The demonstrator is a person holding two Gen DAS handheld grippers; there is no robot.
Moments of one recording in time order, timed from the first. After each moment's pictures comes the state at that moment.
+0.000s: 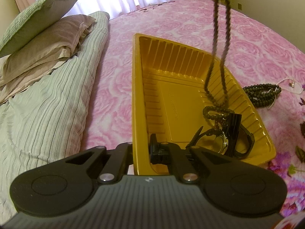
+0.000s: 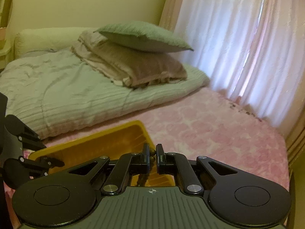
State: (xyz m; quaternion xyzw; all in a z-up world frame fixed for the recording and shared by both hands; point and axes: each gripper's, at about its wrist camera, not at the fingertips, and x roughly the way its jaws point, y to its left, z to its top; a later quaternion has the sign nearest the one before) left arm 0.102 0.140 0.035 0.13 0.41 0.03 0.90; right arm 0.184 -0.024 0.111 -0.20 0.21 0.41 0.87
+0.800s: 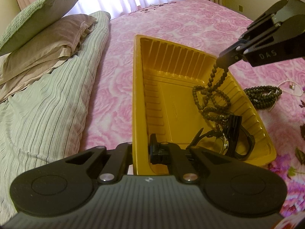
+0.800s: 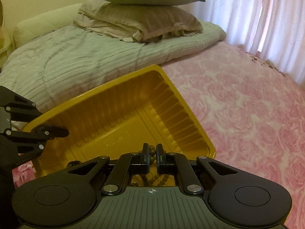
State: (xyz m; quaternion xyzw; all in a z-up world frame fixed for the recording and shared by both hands) left arm 0.101 0.143 0.034 0.12 0.41 0.03 0.91; right arm 0.207 -0.009 0.048 -0.18 0.33 0.43 0.82
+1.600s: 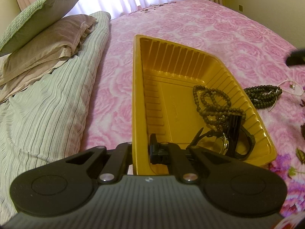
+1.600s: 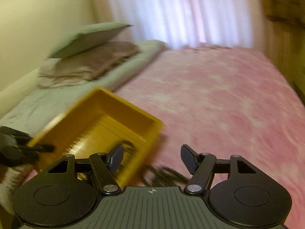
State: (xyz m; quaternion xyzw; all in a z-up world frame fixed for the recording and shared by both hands) left arm 0.101 0.143 0.036 0.12 0.41 0.03 0.91; right arm 0.161 -0.168 0.028 0.04 0.31 0.28 0.91
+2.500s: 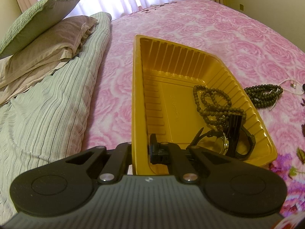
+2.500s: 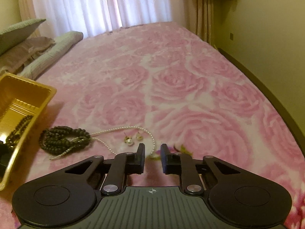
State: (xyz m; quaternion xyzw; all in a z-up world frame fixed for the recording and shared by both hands) left arm 0.099 0.141 0.036 0.12 0.40 0.03 0.91; right arm 0.160 -0.260 -0.056 0.06 0.37 0.08 0.92
